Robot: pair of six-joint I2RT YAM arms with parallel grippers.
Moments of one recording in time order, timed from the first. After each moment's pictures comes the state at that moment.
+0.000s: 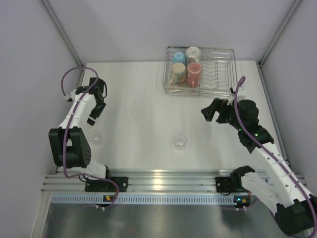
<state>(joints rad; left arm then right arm) 0.02 1.54 1.25 -1.03 -0.57 -1.14 0.31 0.81 0.71 -0.27 -0.15 0.39</state>
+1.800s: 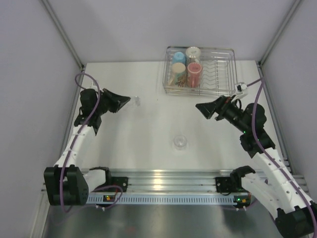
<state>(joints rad) 0.02 1.12 0.82 -0.17 0.45 -0.98 0.31 0.75 0.68 -0.02 -0.38 0.63</state>
